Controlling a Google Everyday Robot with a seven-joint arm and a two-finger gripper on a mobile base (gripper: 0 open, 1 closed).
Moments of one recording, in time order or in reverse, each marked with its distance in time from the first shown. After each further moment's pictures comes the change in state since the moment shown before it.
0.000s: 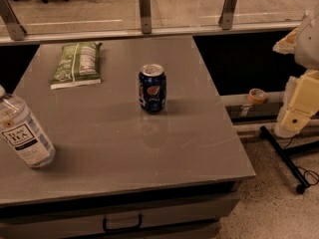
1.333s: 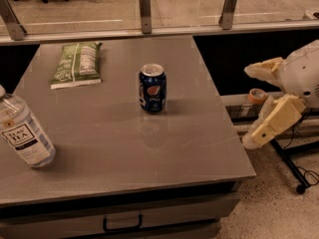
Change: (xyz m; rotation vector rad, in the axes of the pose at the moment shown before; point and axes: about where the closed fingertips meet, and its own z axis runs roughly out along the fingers) arm -0.039 0.021 0.045 -0.126 -0.508 0.079
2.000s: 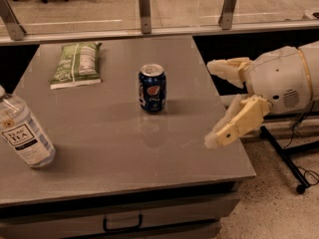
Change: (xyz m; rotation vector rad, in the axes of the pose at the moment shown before) arm -0.074 0.035 0.027 -0.097 -0.334 -0.031
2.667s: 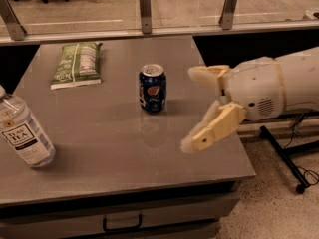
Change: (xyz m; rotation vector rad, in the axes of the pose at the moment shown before) arm -0.012 0.012 0.033 -0.041 -0.091 0.034
